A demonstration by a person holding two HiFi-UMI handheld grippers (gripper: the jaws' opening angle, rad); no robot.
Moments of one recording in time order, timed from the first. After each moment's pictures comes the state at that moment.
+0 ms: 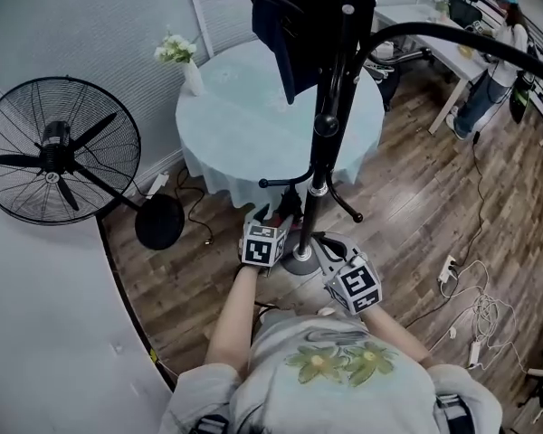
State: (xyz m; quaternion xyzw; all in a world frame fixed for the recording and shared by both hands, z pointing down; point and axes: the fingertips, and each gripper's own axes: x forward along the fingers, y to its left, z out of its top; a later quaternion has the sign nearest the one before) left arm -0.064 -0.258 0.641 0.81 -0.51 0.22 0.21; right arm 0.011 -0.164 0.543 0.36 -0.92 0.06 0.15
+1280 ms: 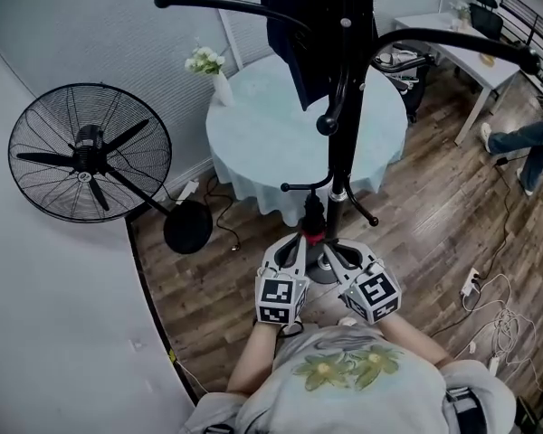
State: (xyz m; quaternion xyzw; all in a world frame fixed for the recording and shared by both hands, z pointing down) left arm -0.050 -0.158 0.504 0.81 -0.56 0.10 0.09; right arm -0.001 -0.140 0.494 0.32 -0.94 0.07 0.09
